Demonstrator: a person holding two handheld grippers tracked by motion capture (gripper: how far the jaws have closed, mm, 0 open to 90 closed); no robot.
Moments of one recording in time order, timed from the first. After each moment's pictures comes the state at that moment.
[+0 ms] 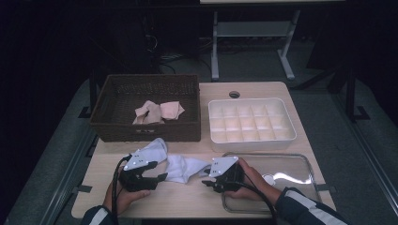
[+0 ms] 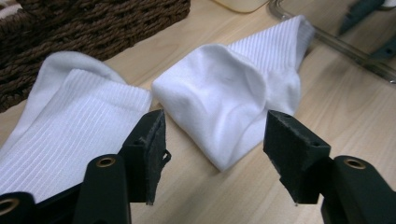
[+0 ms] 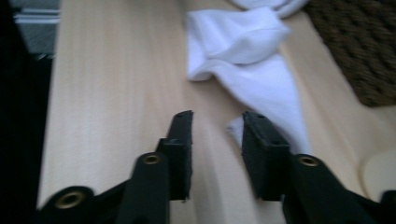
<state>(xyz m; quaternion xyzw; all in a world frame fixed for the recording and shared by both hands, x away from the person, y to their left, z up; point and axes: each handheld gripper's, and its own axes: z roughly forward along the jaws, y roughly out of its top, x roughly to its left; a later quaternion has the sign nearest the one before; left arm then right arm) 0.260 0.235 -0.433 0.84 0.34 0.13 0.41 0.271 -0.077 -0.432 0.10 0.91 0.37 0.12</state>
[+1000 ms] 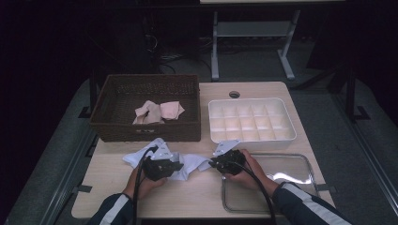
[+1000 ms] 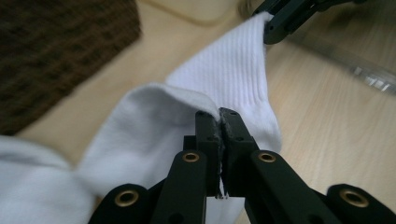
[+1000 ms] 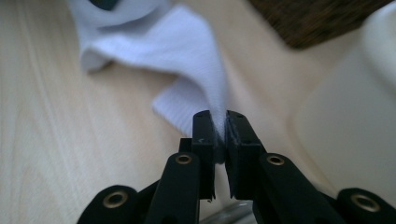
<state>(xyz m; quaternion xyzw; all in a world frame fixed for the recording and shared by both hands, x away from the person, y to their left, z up) 0.295 0.190 -0.436 0.86 0.27 0.10 0.41 0.318 -0.089 -0.452 0.23 0.90 0.36 0.12</state>
